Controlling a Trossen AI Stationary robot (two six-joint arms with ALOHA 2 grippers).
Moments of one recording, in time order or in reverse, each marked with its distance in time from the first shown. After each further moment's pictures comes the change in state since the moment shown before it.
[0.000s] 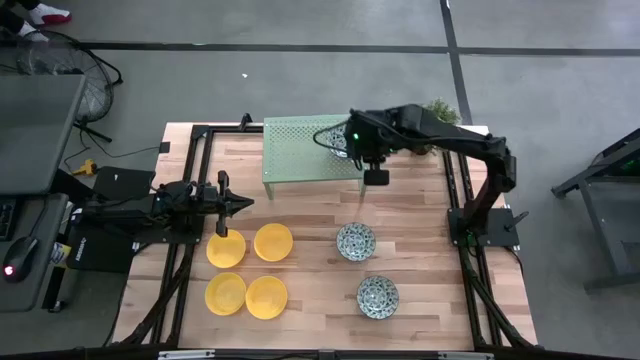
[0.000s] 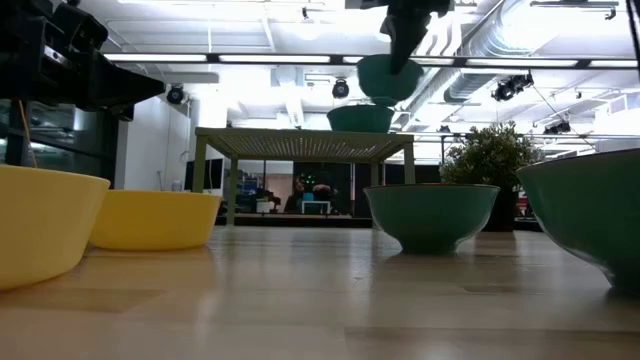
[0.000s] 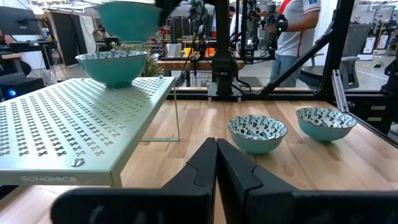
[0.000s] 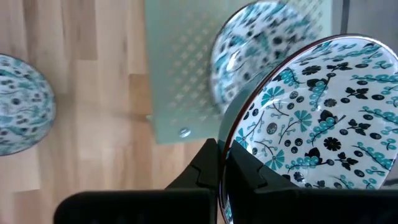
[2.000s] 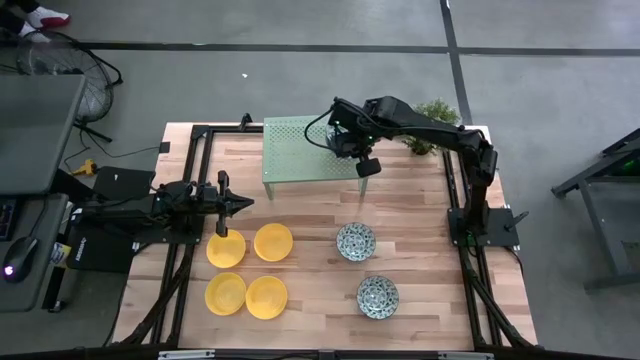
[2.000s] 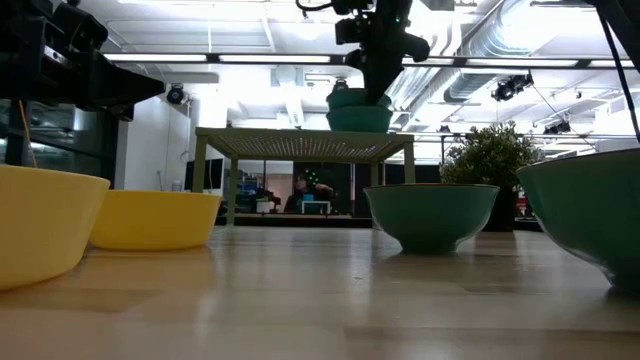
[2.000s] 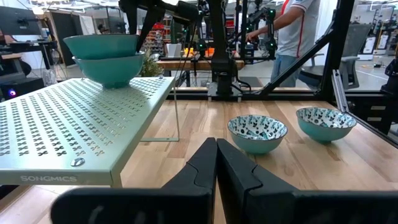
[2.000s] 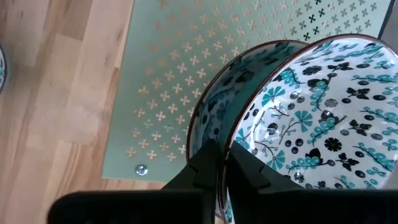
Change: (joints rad) left arm 0.000 0.000 0.000 0.000 0.000 0.000; right arm -0.114 0.148 0.037 0.100 -0.117 -0.379
